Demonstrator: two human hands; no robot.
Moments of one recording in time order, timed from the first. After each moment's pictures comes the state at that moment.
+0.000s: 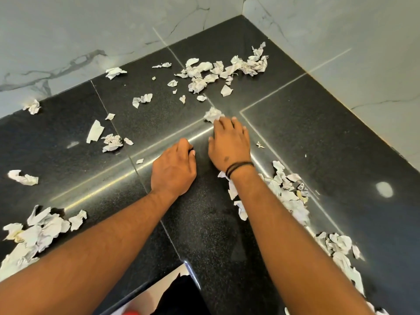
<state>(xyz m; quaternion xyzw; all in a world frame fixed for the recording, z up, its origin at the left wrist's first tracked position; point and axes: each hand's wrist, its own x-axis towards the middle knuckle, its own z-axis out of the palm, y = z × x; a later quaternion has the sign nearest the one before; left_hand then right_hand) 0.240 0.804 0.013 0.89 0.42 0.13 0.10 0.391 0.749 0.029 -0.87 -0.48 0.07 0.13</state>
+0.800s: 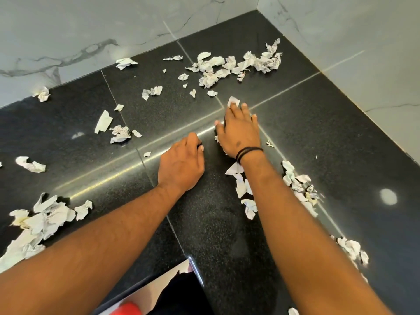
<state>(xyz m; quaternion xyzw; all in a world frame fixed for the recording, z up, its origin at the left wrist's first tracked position) 0.240 0.803 0.012 0.89 0.42 0.14 0.09 0.413 0.773 0.025 -0.86 -0.48 0.13 0.12</state>
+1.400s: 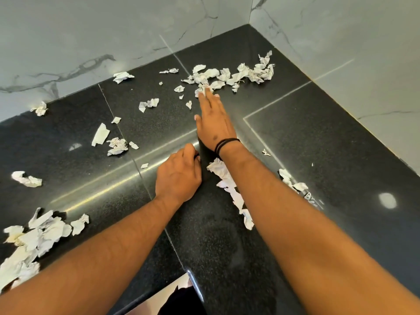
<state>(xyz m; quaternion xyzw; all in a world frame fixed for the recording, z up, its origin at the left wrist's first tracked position) 0.241 0.803 0.013 0.89 0.42 0.13 0.09 0.402 0.828 0.033 -0.80 -0.54 0.11 0.25</state>
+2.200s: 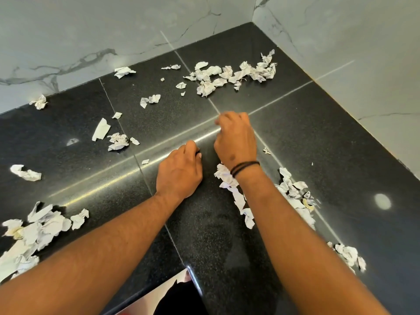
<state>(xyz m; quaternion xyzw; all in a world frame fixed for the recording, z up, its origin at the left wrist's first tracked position) 0.240 0.804 0.012 0.89 0.42 0.14 0.11 0.389 0.761 0.060 -0.83 -0.50 -0.01 0.23</state>
